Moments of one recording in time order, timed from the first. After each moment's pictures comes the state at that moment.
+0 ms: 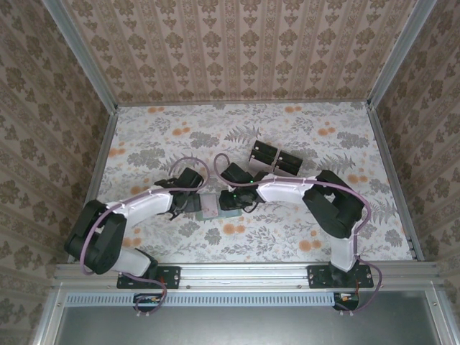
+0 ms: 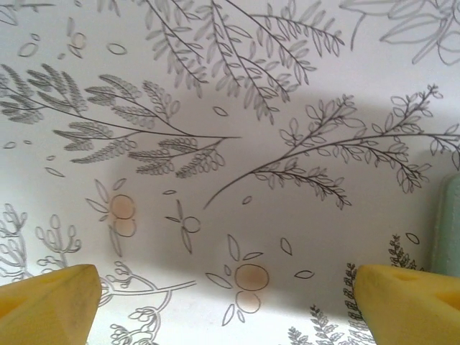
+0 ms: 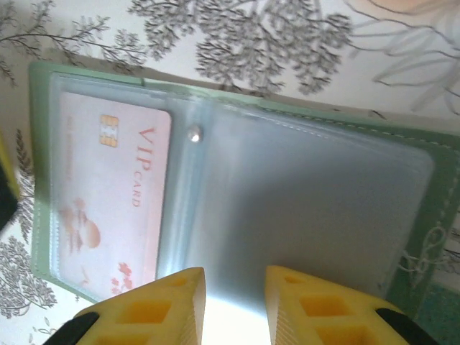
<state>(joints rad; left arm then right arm) -0.60 1.41 0.70 -0.62 -0.34 -0.65 0.83 1.90 1.15 -0.34 -0.14 0.65</state>
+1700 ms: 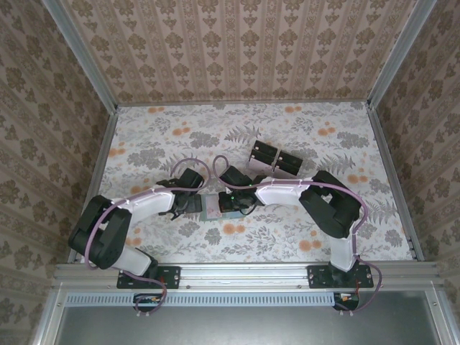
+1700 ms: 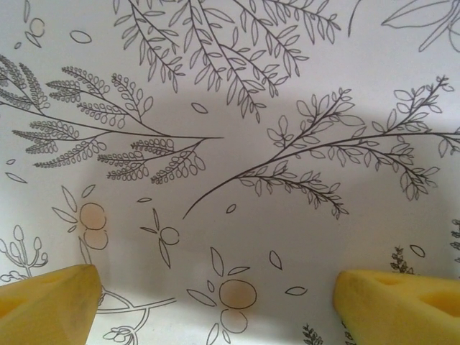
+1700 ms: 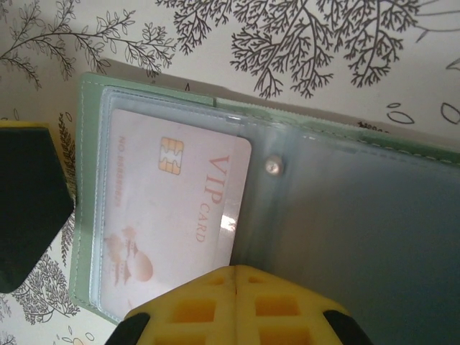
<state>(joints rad) -0.60 1.47 0.69 -0.57 -0.31 -0.64 0.86 1.93 1.15 -0.25 -0.17 0.70</state>
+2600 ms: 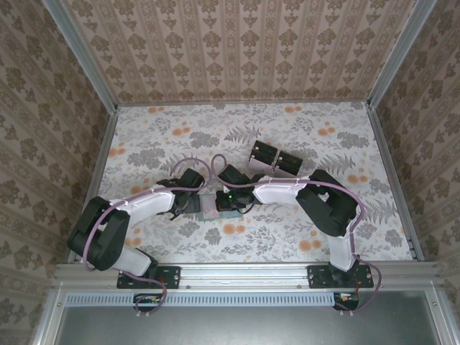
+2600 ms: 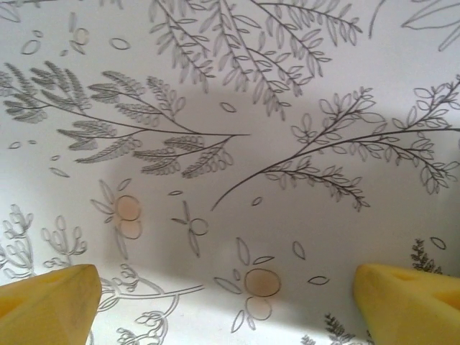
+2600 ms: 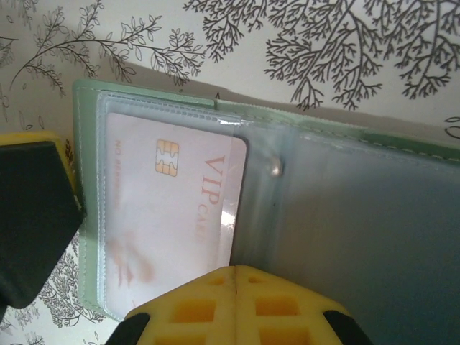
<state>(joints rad) -0.61 1.44 0.70 -0.63 -0.37 -0.64 0.86 1.96 1.18 -0.24 -0.22 0.72</state>
